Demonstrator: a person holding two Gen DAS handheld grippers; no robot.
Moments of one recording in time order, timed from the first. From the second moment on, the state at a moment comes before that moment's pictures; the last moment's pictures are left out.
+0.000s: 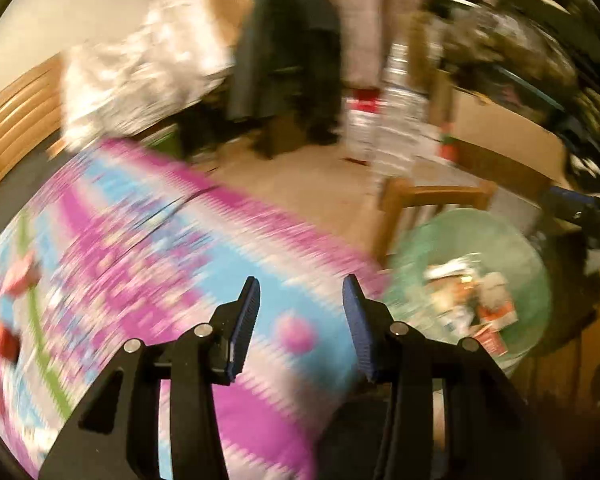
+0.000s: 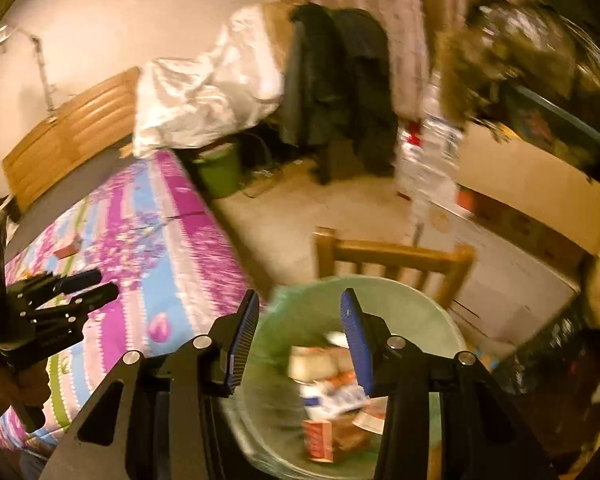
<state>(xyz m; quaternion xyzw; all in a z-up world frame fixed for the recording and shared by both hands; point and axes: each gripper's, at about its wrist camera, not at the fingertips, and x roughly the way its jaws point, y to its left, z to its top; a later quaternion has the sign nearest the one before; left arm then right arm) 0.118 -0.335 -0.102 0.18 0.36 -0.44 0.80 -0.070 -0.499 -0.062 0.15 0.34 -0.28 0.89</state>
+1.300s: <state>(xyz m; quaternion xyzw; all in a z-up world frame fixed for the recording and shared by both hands) 0.439 0.096 -0.214 0.03 0.48 -0.10 0.87 0.346 -0.038 -0.234 -0.12 0.45 0.31 0.83</state>
